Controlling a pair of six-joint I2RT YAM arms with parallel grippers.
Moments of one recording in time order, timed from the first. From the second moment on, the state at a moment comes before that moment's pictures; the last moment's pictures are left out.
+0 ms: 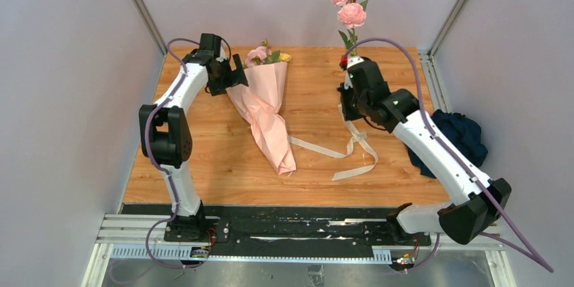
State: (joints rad) left arm -0.10 1.97 1.66 -0.71 0.13 -0.44; right arm 0.55 1.30 1.43 -0.86 0.15 0.16
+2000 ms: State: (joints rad) left arm -0.40 1.84 1.66 -0.71 0.23 -0.30; right arm 0.20 1.49 1.13 -0.76 0.26 0.34
